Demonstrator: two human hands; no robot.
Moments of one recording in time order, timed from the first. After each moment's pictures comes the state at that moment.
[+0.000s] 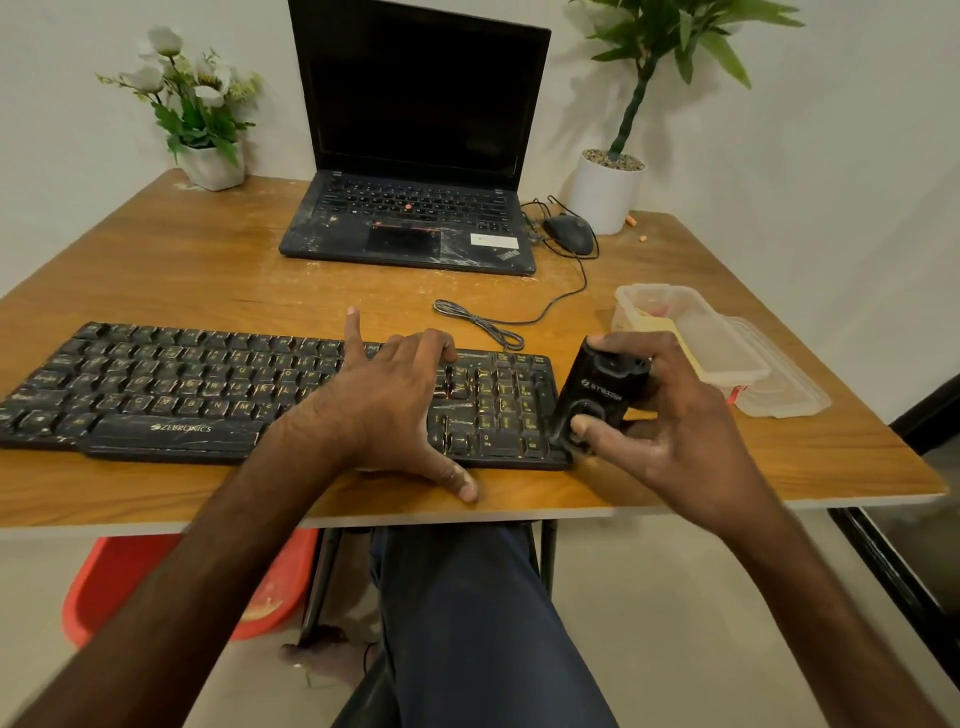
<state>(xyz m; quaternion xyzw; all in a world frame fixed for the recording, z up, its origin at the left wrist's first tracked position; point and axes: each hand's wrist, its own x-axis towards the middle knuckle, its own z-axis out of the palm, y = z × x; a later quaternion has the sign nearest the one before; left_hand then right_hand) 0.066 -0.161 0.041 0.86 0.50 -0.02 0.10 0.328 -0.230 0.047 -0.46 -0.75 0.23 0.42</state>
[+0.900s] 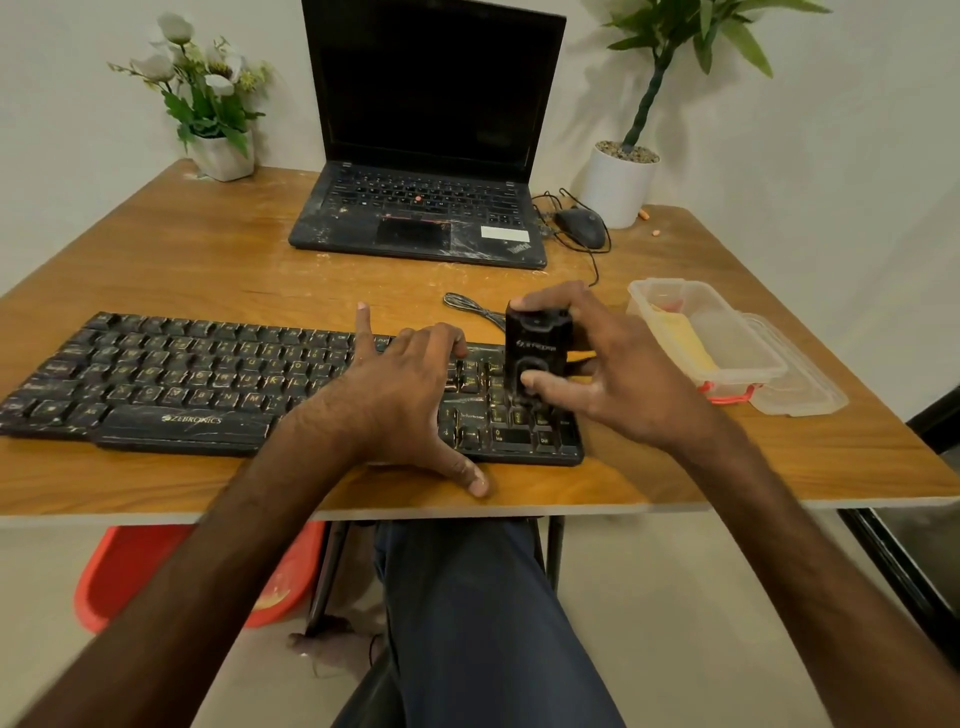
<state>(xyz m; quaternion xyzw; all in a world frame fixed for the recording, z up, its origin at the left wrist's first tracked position) 0.067 -0.161 0.039 0.86 0.50 -0.02 0.11 0.296 -0.177 0.063 -0.41 -0.83 0.21 0.31</state>
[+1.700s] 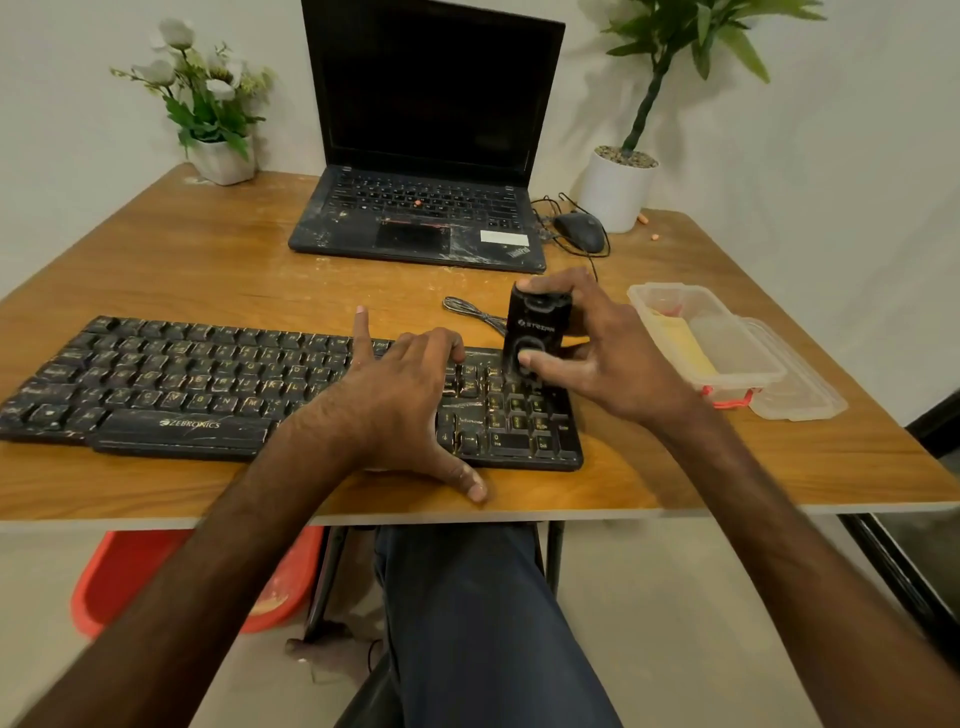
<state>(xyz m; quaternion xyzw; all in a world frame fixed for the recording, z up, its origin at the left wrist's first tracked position) 0.064 -0.162 0.037 0.86 0.50 0.00 0.11 0.298 -0.152 0.056 -0.41 -0.82 0.21 0.35</state>
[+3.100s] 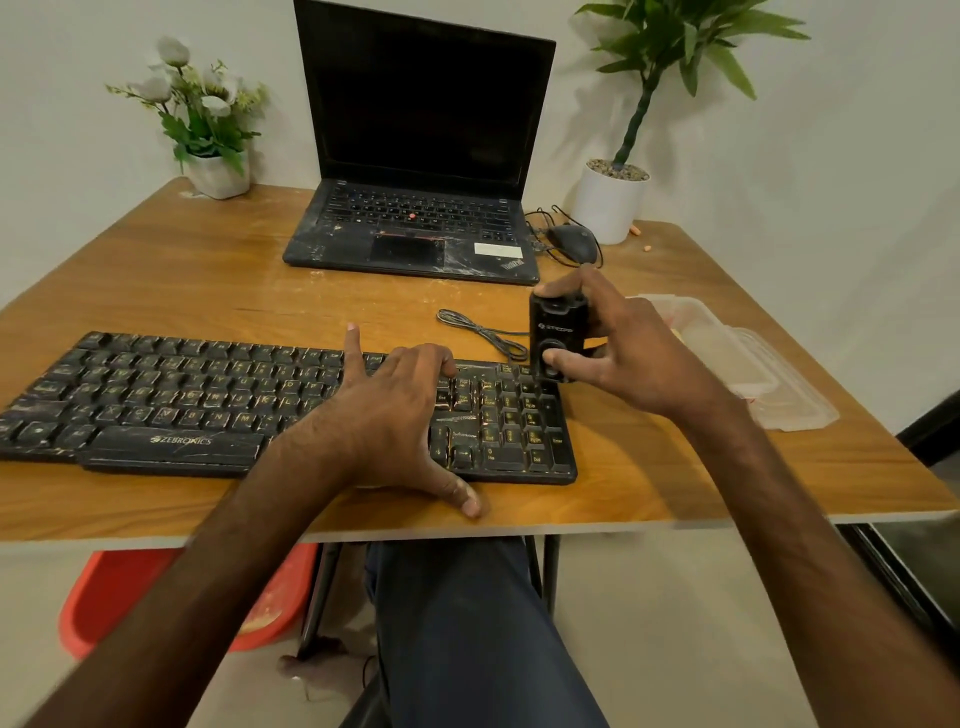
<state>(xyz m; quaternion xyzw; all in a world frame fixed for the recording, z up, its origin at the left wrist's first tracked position) 0.065 -0.164 0.038 0.85 0.51 -0.01 0.12 0.322 -0.138 0.067 -0.44 -0.83 0.16 0.31</state>
